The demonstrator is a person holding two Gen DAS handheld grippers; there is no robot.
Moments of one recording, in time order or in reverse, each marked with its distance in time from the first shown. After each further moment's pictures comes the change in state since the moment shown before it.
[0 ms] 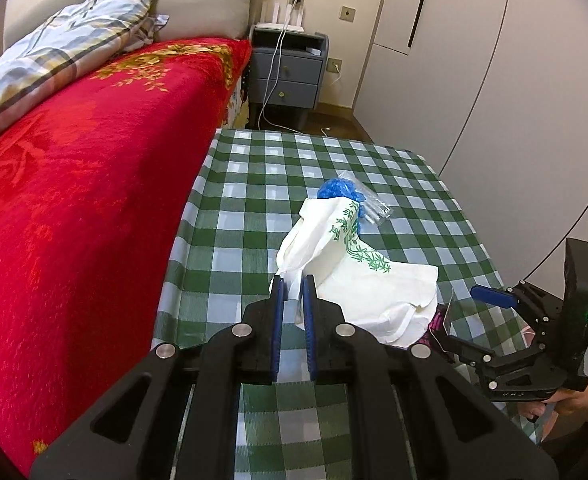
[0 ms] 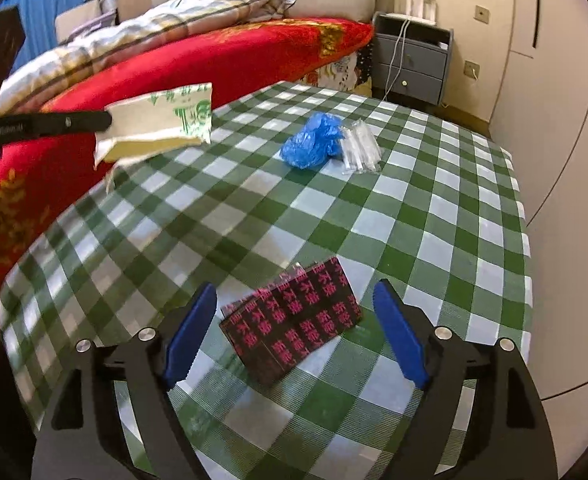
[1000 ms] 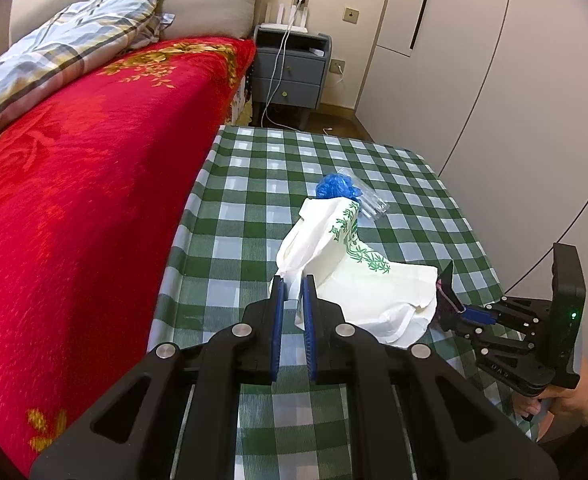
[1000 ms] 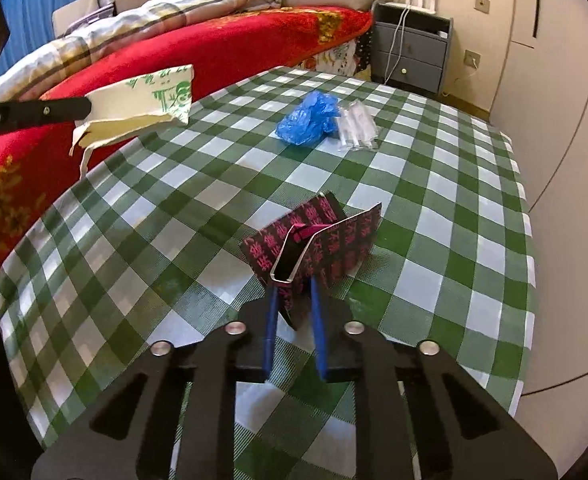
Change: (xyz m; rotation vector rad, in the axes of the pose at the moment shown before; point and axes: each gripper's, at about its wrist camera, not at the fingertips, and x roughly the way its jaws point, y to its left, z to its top) left arm -0.012 -0.003 -0.011 -0.018 -0.006 0.006; right arm 0.000 -0.006 -0.011 0.024 0.030 0.010
